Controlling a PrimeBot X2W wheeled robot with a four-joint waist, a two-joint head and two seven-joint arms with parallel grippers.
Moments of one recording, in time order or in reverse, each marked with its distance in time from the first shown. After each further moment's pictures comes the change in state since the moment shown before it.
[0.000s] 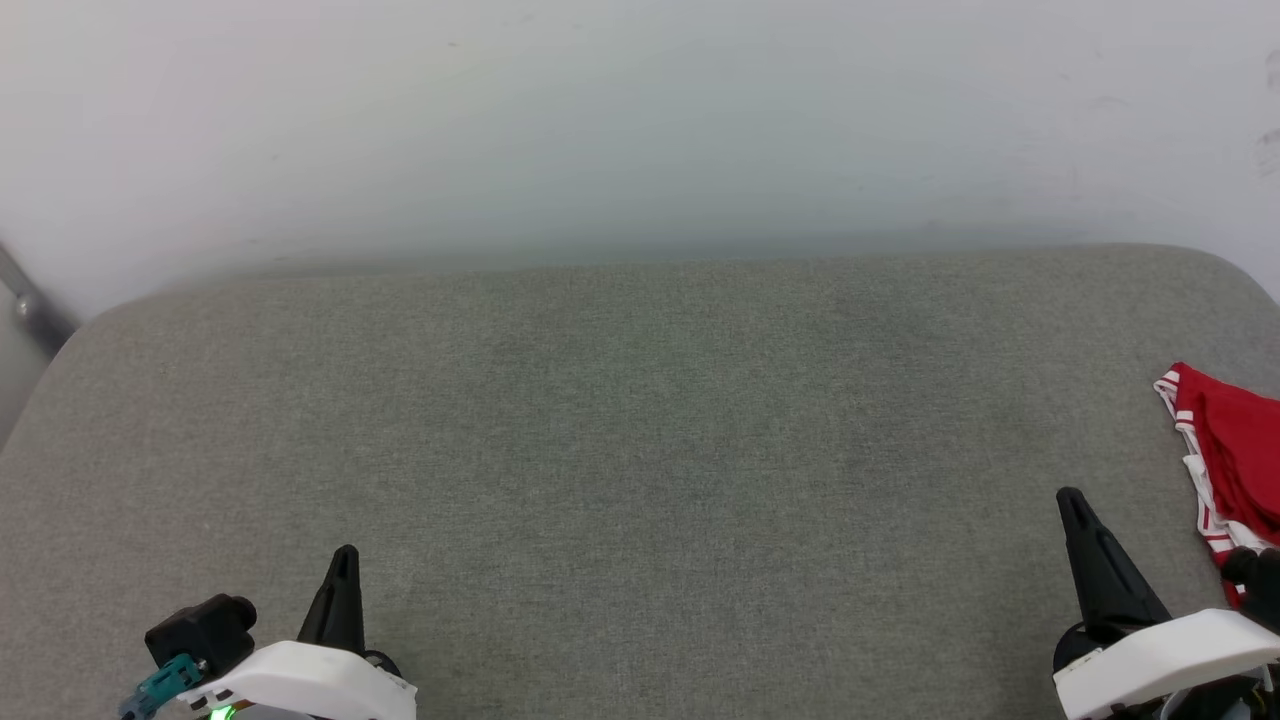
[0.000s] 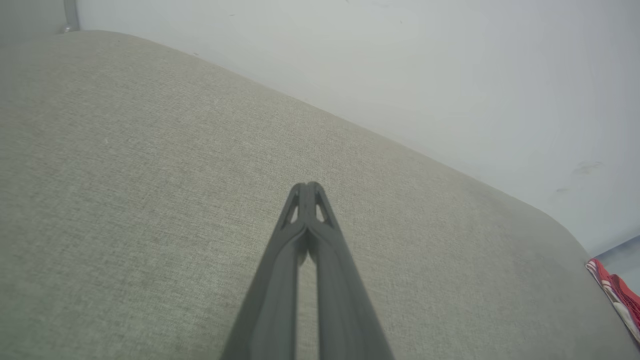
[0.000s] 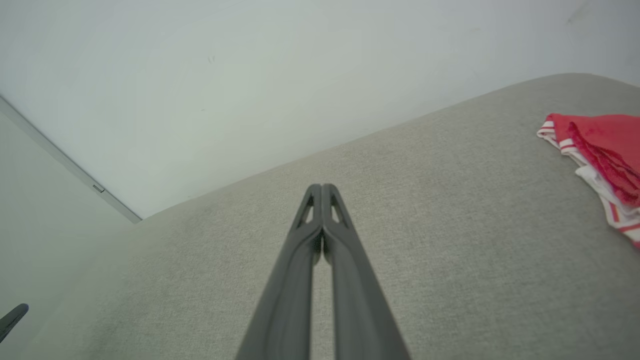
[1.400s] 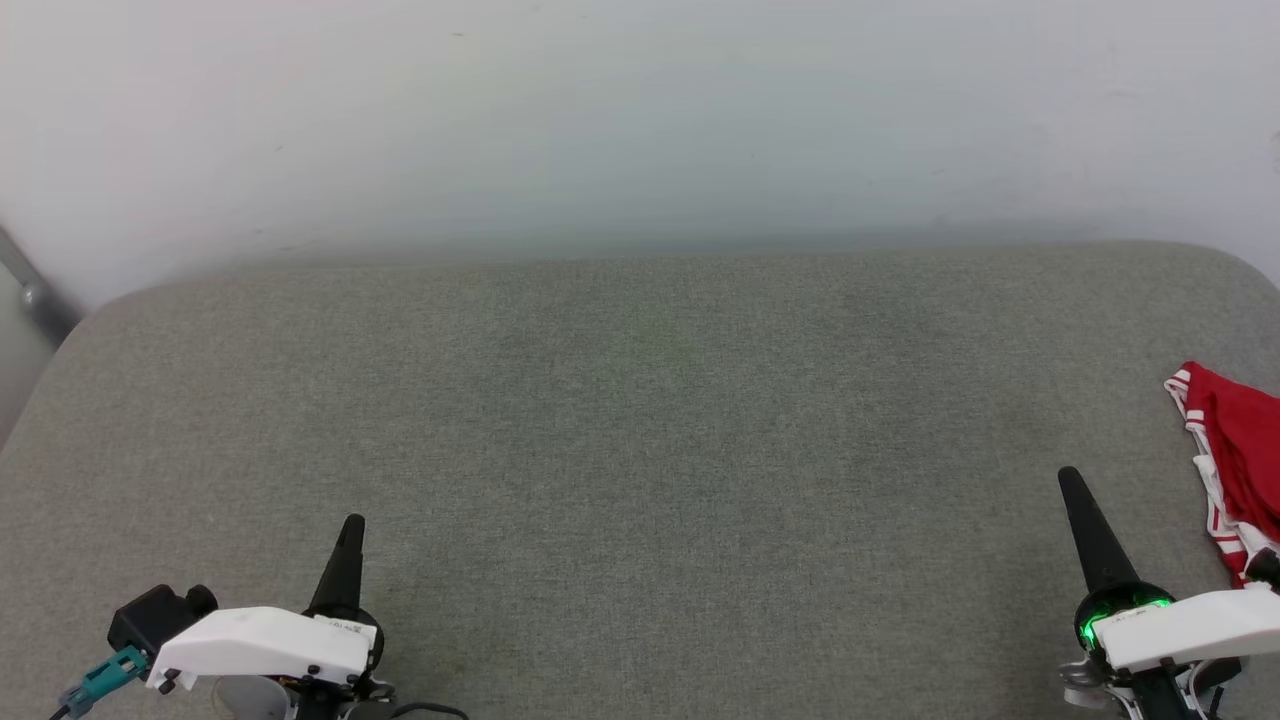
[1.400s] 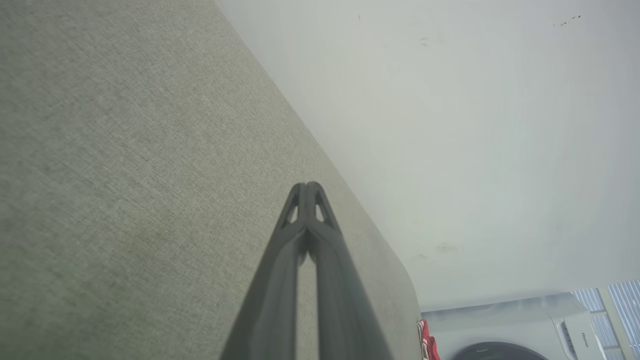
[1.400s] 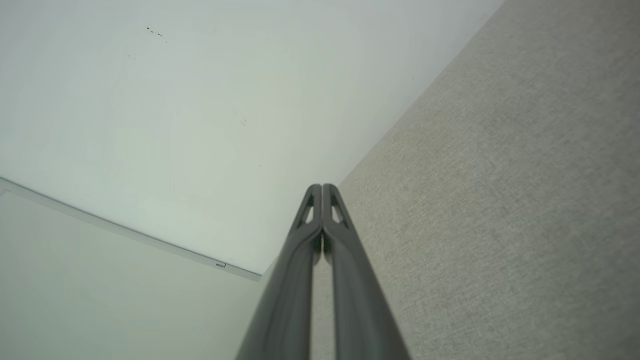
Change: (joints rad) left arm -0.059 -0.110 0.168 0.048 -0.430 -0.150 0.137; right arm -0.088 0.023 -0.029 0.132 0.553 0.000 0.030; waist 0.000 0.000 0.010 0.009
